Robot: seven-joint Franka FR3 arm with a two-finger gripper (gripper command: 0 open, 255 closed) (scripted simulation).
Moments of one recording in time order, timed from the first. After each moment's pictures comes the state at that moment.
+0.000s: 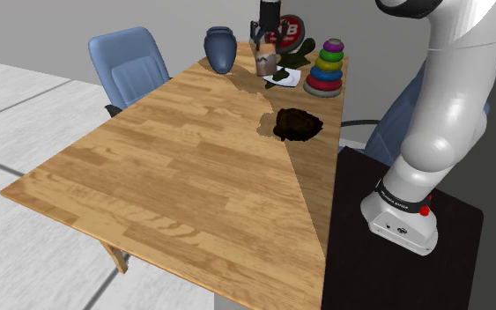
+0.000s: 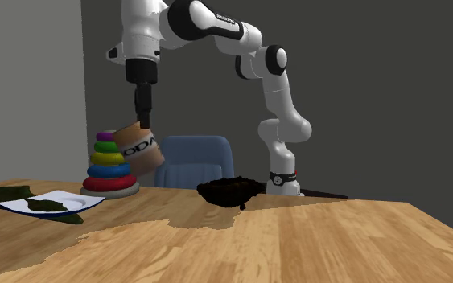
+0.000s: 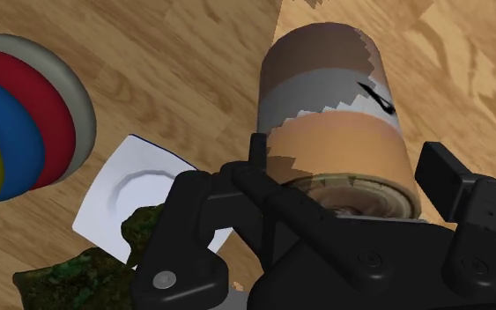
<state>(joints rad) -0.15 0.35 -0.06 -1.38 0.01 1.73 0.32</state>
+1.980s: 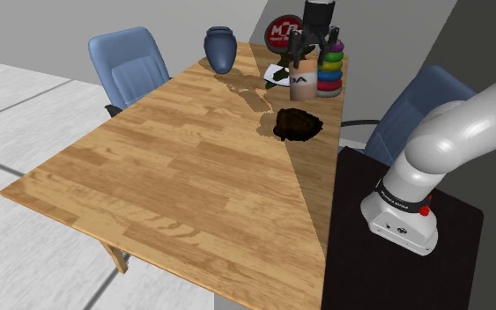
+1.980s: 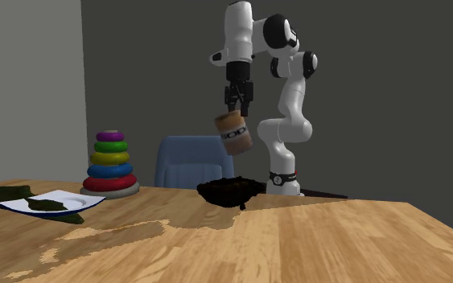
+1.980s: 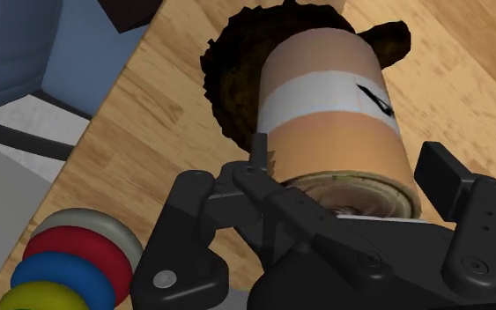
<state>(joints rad) -0.06 -0.54 0.04 -2.30 0.01 1.76 0.49</state>
